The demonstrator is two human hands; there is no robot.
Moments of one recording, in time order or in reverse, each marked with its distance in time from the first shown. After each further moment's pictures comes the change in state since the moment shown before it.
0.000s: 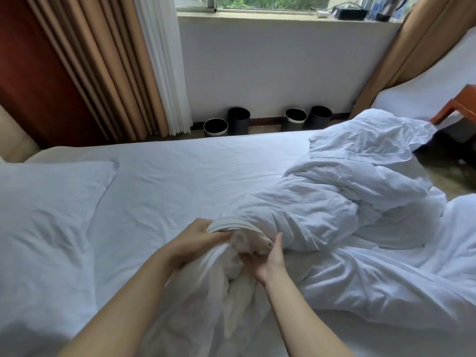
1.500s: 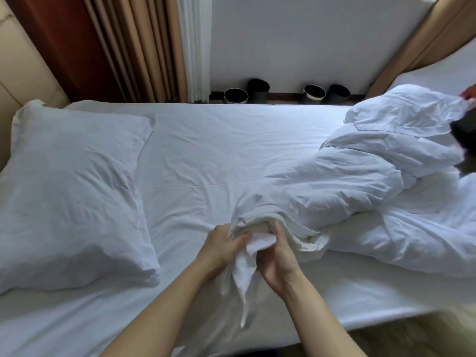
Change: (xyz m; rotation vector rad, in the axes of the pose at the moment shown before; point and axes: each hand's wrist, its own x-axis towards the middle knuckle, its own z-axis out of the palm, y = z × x) left_hand -0.139 -0.151 -0.024 -0.012 0.226 0.009; right_hand -0.106 0.196 0.006 -0.382 -0.197 -0.086
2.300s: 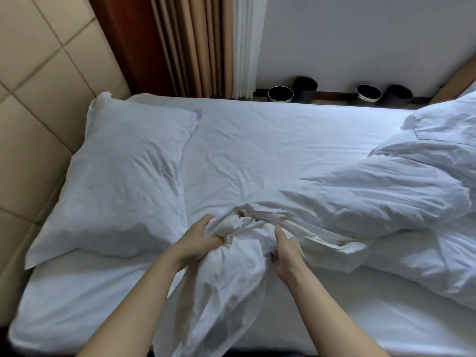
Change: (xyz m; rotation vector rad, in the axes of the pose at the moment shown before) left_hand -0.041 -0.019 -0.094 -0.134 -0.017 -0.322; right_hand 0.043 0.029 0.026 -0.219 0.235 0.039
